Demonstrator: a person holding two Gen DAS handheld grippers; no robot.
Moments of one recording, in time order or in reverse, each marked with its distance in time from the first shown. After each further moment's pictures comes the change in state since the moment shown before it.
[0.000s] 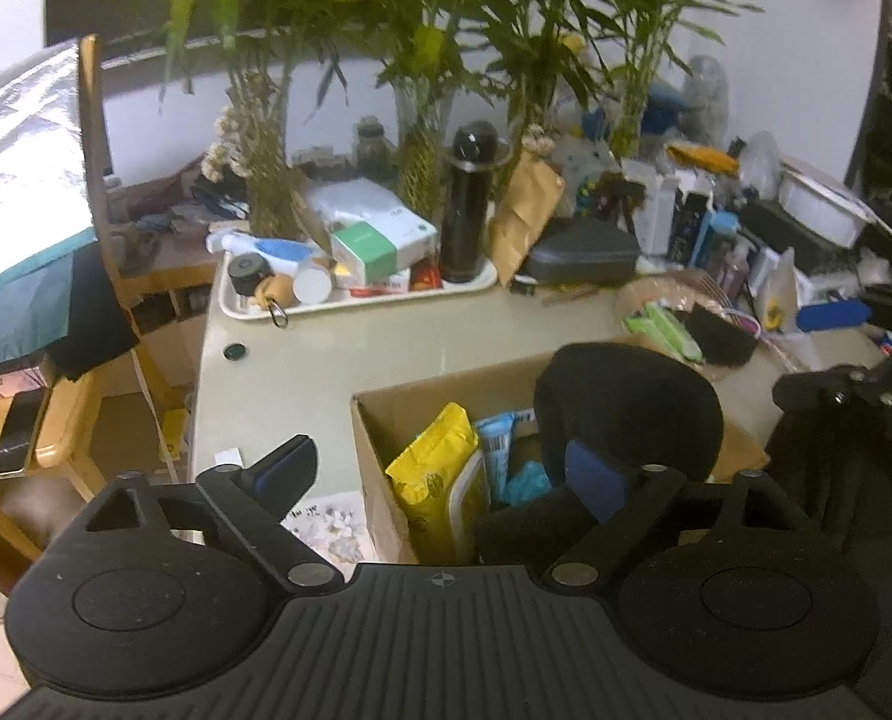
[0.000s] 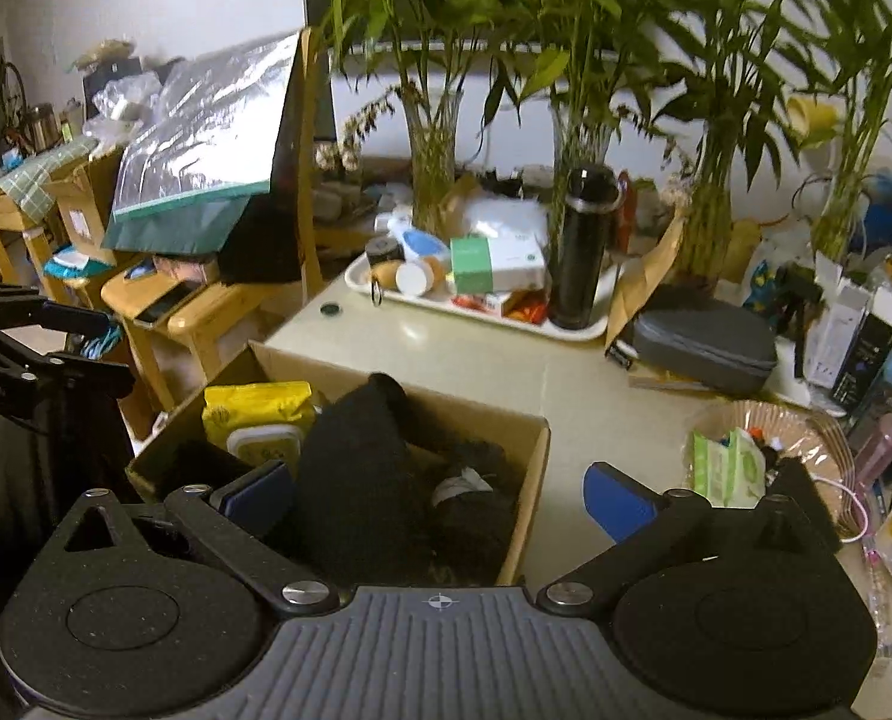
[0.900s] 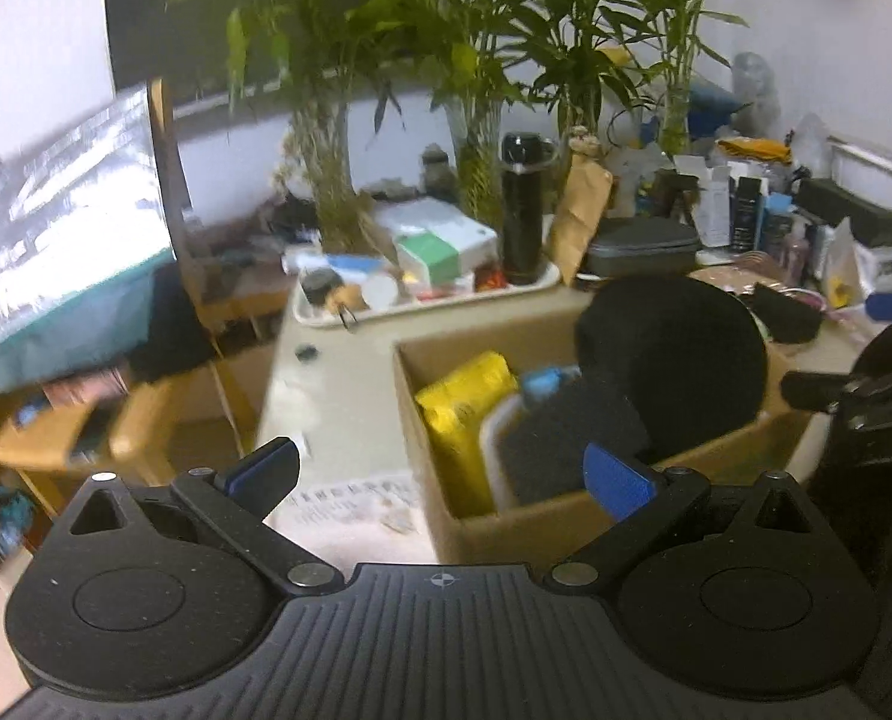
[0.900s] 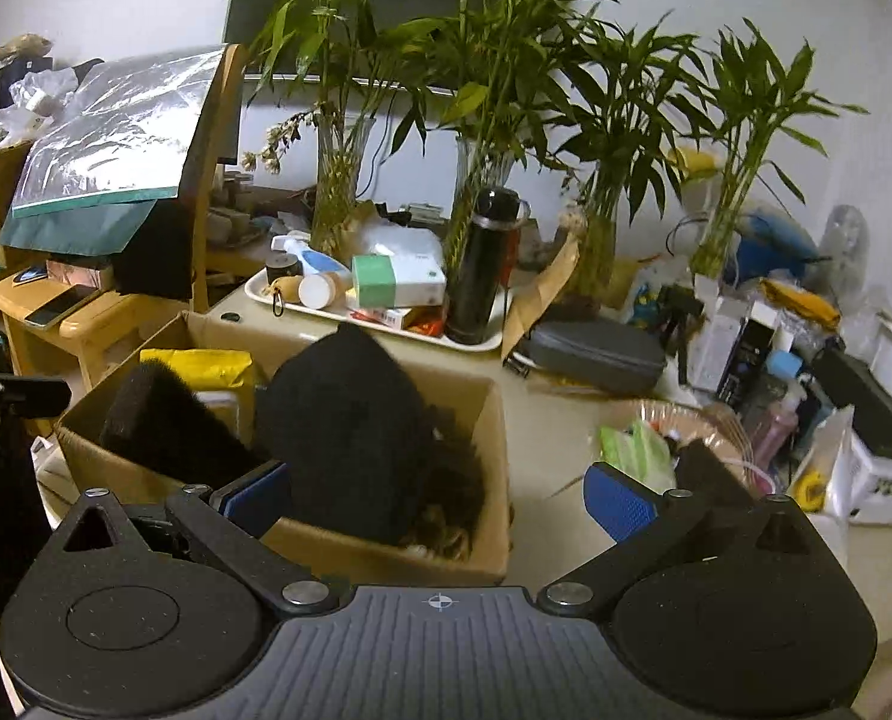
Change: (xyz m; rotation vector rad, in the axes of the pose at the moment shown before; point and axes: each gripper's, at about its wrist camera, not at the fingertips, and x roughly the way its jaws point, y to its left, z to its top) left arm -0.008 -0.035 -0.059 0.028 -0.068 0.191; right arm 0.004 0.065 -0.066 -0.002 -0.111 -0.317
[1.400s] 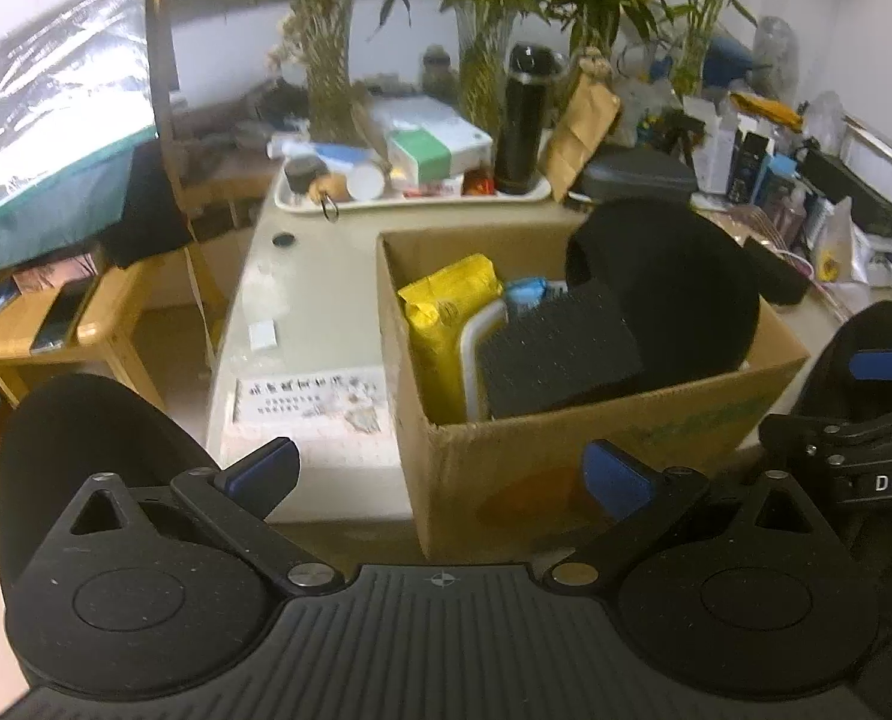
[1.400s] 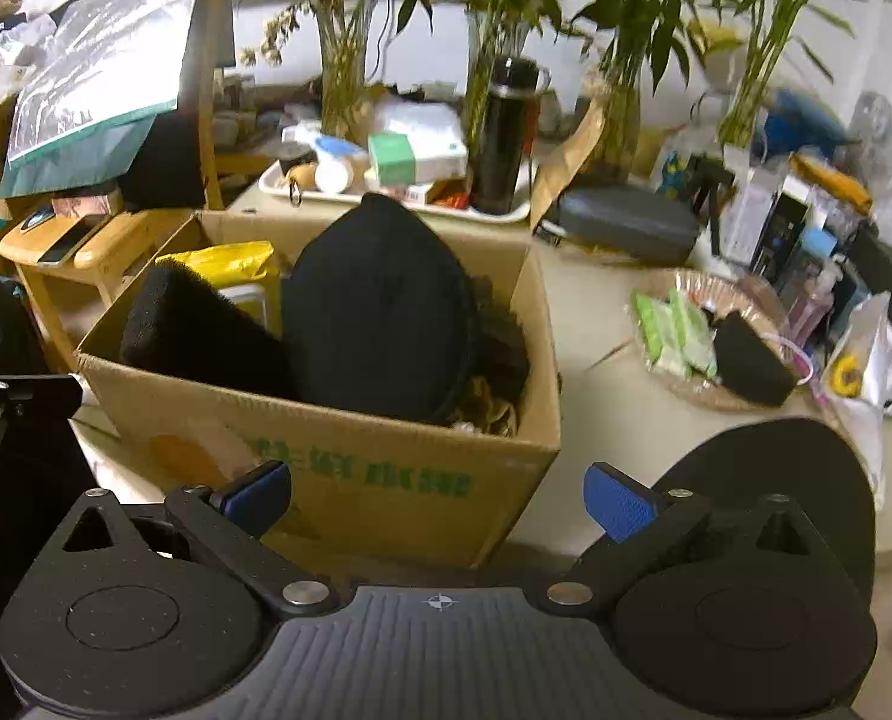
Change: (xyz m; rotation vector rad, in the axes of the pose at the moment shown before) left arm 0.009 0.009 -0.002 -0.090 0.212 -0.063; right arm 0.012 0.008 -0.001 0.069 0.282 0.067
